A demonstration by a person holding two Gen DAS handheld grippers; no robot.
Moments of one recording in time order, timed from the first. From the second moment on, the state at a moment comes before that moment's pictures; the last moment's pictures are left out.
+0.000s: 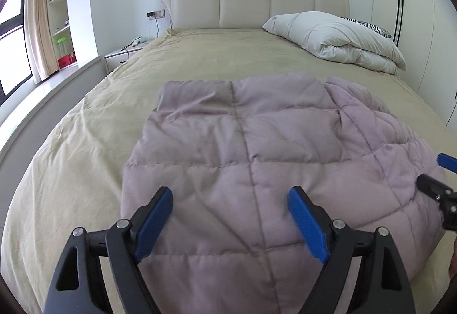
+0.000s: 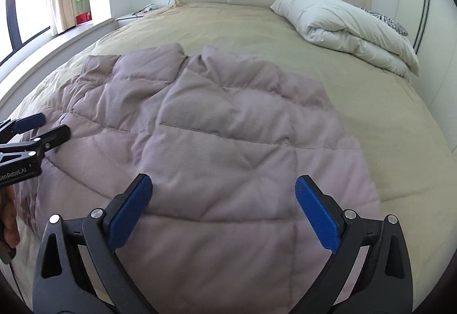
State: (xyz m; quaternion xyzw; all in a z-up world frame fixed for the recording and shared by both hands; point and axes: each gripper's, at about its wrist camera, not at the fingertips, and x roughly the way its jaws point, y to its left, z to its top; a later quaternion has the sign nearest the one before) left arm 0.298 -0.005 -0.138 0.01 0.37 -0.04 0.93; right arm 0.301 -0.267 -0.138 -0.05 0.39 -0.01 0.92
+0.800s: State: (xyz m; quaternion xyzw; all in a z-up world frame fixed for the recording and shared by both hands) left arm 0.304 -0.007 -0.168 0.03 0.39 -0.04 0.92; right arm 0.295 -0.307 -0.188 -0.03 0.46 -0.03 0.89
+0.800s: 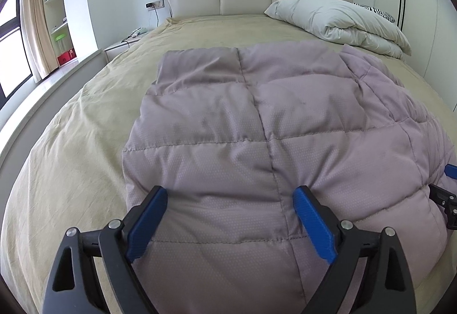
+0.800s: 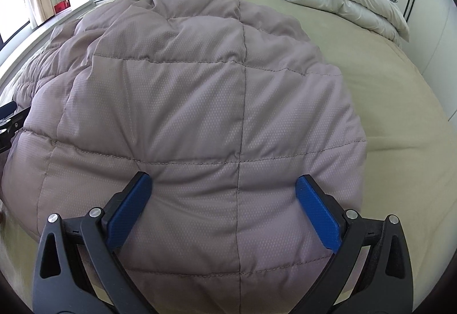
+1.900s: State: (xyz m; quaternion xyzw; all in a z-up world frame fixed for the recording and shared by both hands) left arm 0.351 0.143 -0.182 -0.30 0.47 -0.13 0.82; right arm 0.333 -0.493 -0.190 0.31 0.45 0.10 0.83
